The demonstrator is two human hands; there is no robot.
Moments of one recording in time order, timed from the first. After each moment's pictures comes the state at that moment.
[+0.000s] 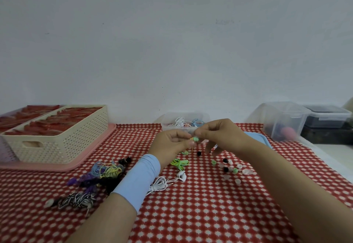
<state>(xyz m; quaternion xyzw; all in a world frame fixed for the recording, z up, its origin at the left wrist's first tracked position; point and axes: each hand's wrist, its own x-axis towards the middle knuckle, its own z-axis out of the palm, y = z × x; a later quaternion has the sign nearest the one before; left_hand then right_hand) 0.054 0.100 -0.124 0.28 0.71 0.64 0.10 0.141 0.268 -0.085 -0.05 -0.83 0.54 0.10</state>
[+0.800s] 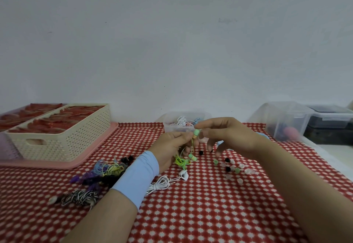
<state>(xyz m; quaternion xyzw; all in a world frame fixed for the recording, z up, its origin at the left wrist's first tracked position) 0.057 0.097 -0.119 0.24 0.60 0.72 0.27 0.149 0.276 -0.078 0.03 -0.80 0.59 0.04</state>
